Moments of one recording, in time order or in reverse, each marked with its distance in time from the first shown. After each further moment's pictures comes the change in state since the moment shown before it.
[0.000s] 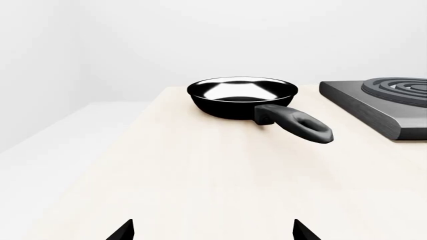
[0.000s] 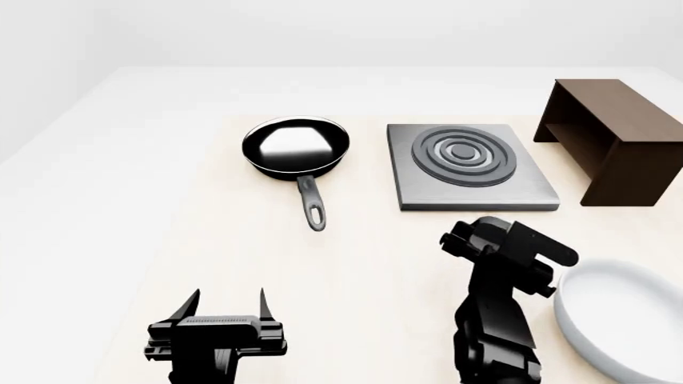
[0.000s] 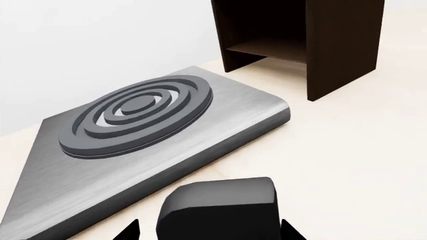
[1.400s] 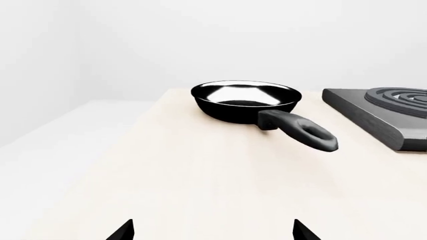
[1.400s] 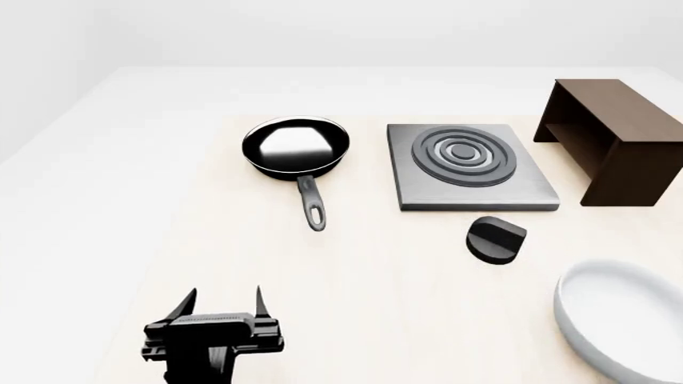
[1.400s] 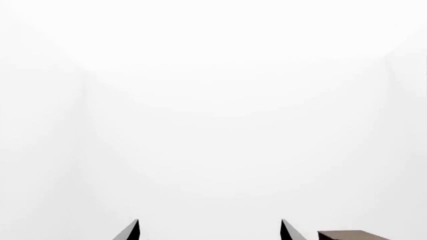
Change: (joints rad) left arm -0.005 -0.014 0.009 -0.003 -0.048 0.023 -0.018; right arm -1.520 1.027 -0.537 -1.984 -0.651 -0.367 1.005
